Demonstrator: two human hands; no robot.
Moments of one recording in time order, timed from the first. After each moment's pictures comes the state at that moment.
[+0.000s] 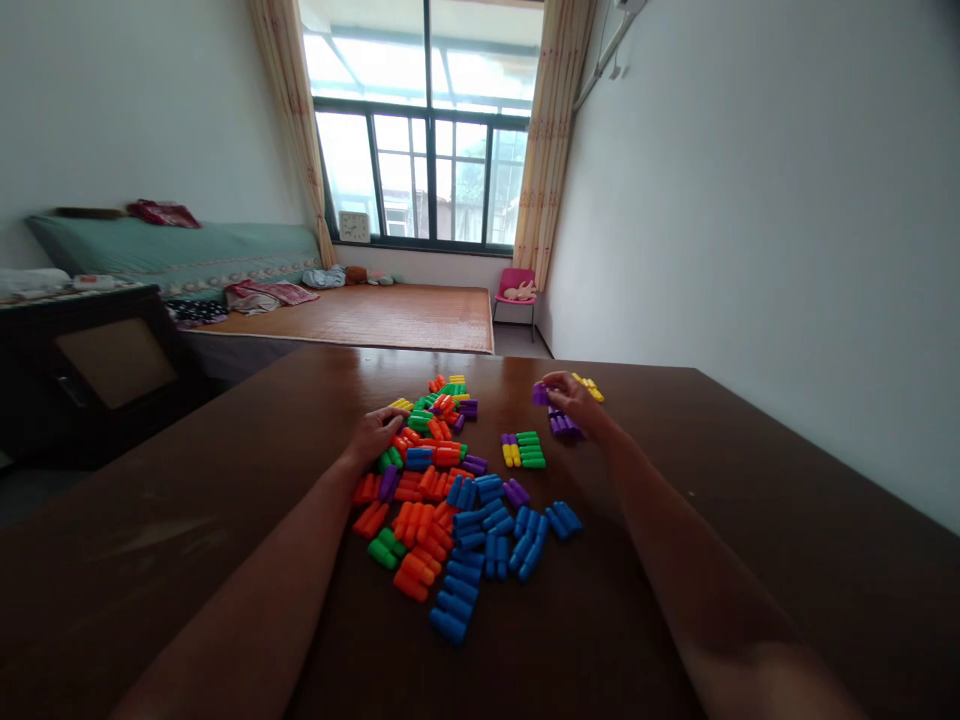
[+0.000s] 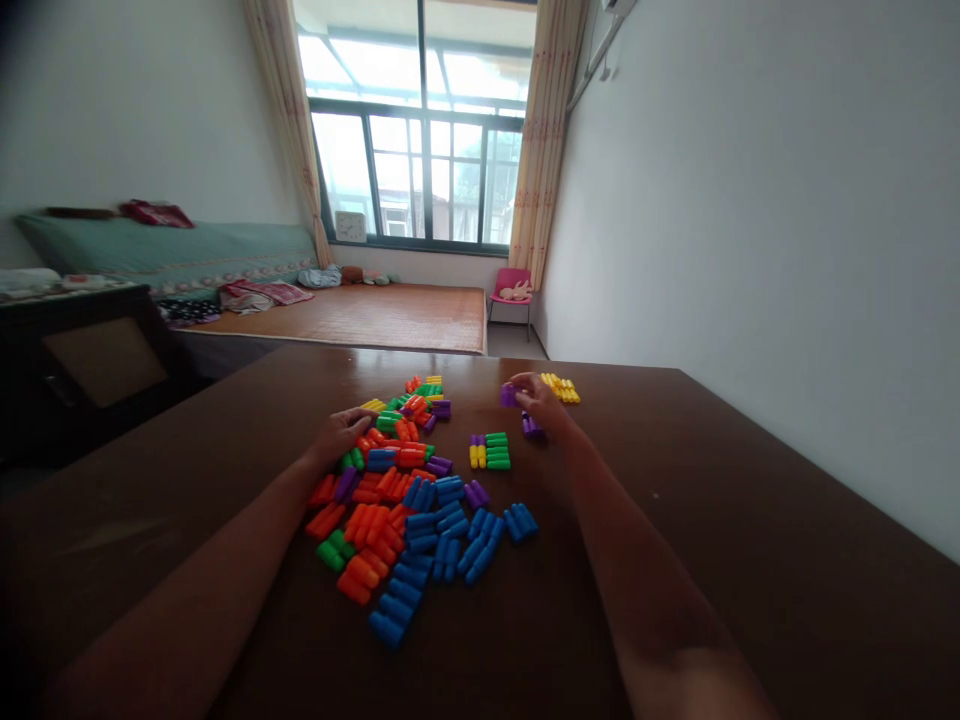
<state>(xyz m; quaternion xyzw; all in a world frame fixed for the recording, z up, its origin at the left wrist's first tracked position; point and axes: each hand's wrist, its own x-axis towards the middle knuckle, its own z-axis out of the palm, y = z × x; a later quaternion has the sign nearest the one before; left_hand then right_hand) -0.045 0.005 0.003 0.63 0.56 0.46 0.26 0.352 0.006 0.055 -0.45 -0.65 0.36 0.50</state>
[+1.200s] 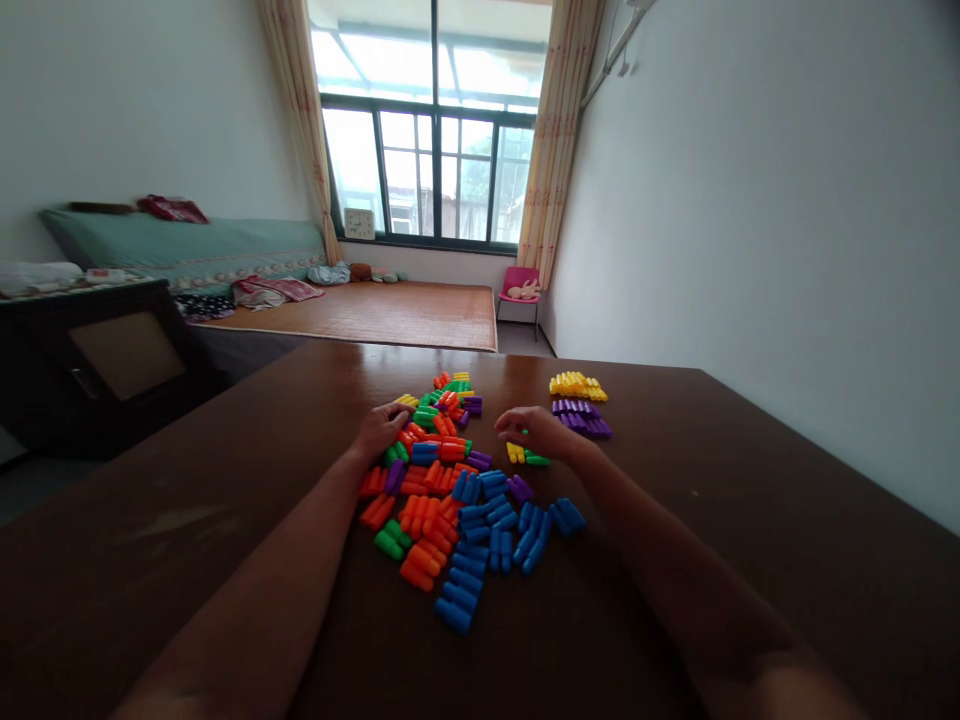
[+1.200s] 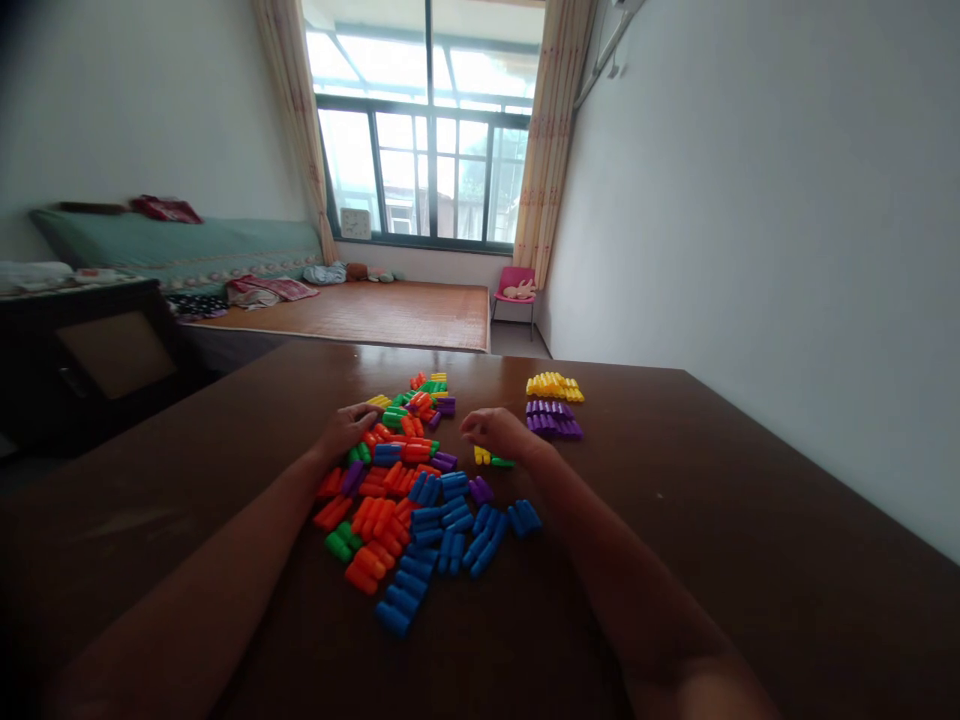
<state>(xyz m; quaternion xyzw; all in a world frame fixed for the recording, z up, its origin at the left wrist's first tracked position) -0.044 0.004 0.004 0.64 0.56 0.46 0.25 0.288 -0.034 0.068 -0.43 -0.87 0.16 0.18</state>
